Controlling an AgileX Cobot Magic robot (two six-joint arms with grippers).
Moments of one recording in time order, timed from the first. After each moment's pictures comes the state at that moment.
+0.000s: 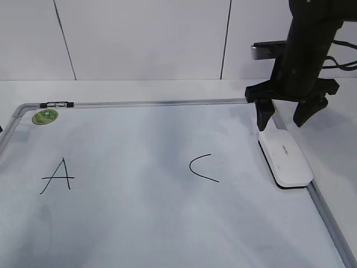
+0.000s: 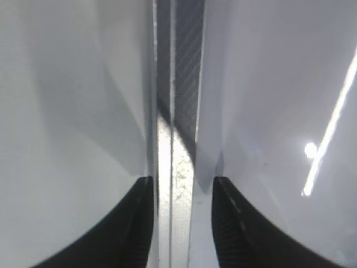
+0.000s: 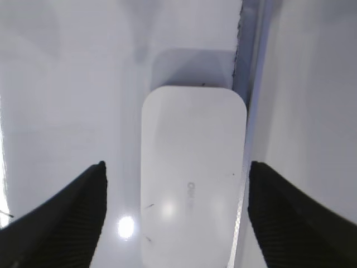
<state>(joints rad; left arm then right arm) 0.16 2.02 -1.35 -0.20 1.17 0.17 0.24 1.99 -1.64 -0.06 1.22 0.18</state>
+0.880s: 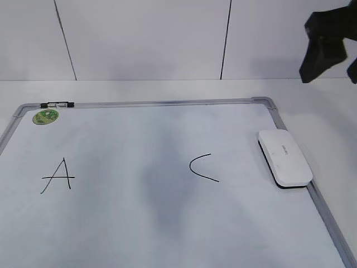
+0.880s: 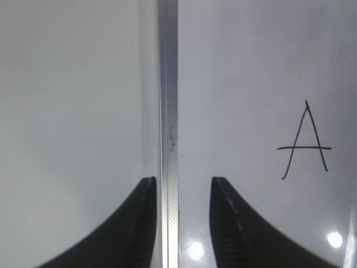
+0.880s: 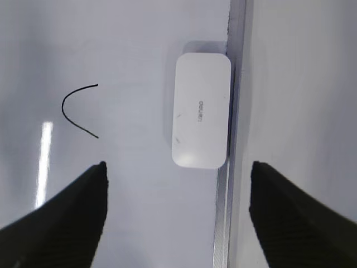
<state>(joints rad) 0.16 1.66 -1.40 -0.17 1.22 0.14 0.24 1.46 -1.45 0.02 1.23 0.16</state>
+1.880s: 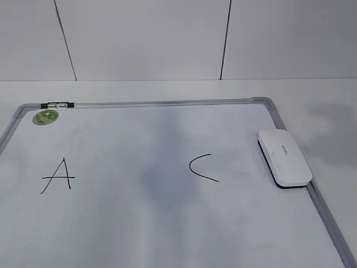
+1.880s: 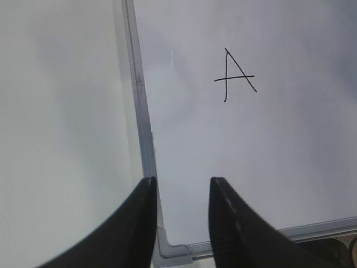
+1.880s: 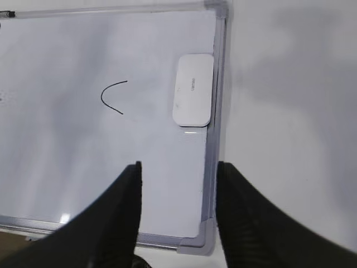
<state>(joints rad) 0.16 0.77 -0.97 -0.21 1.25 0.25 0.24 0.66 -1.08 0.02 1.26 0.16</state>
